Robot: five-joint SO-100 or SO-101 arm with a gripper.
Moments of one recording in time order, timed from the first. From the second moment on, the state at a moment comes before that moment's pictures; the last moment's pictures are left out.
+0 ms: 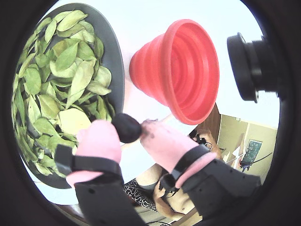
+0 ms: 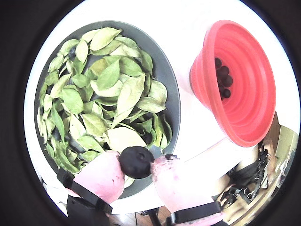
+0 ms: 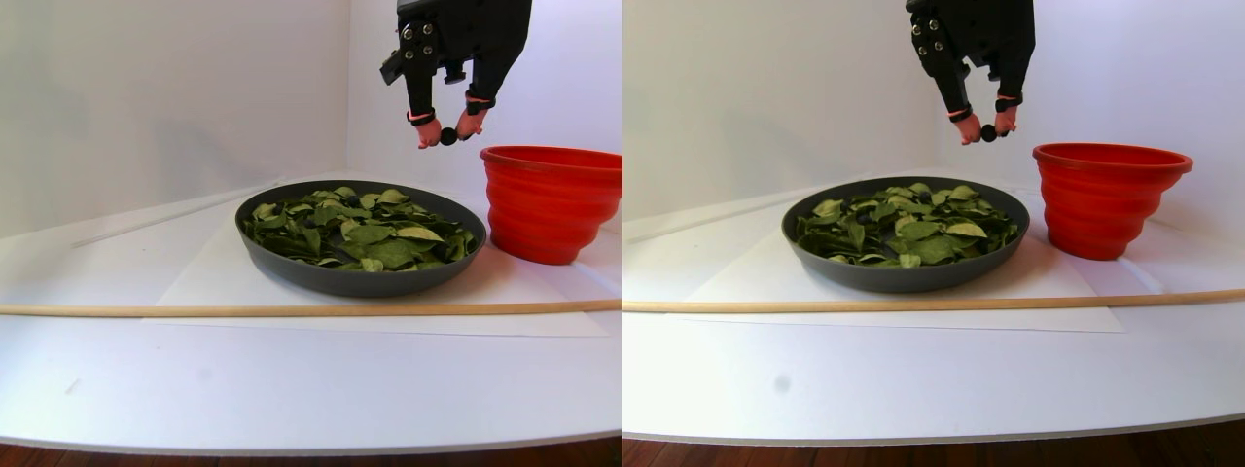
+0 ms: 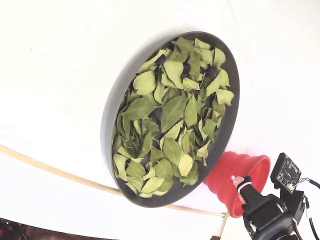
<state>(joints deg) 29.0 115.4 135.0 3.2 -96.9</state>
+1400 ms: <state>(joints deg) 39.2 113.1 127.4 0.9 -97.8</state>
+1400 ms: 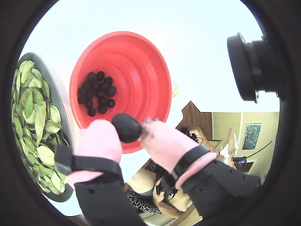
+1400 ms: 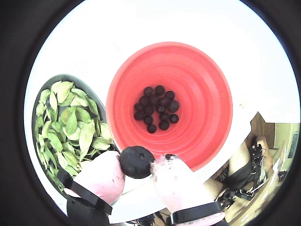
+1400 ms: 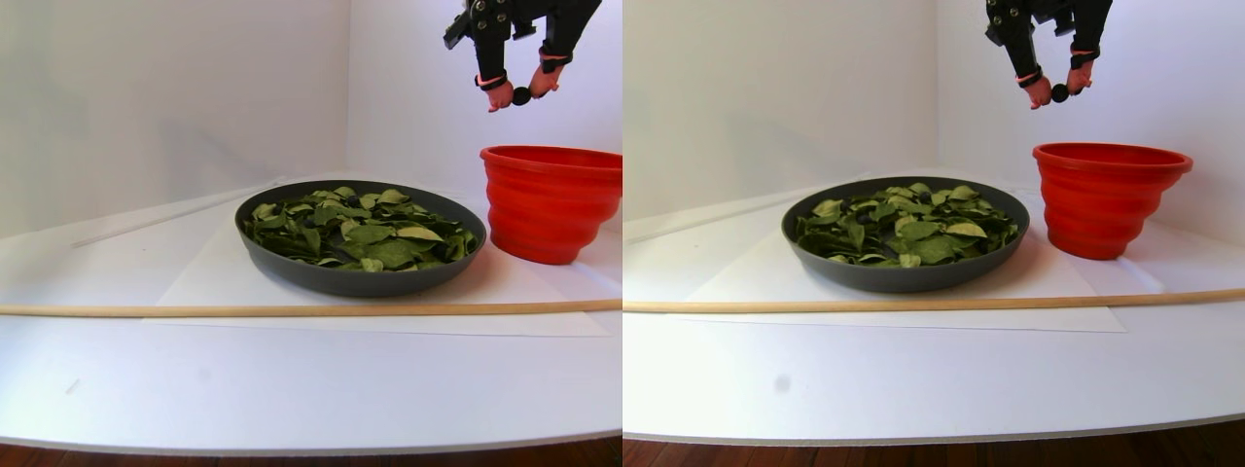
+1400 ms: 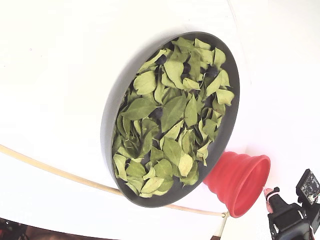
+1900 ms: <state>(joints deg) 40.1 109.4 125.4 -0.4 -98.6</state>
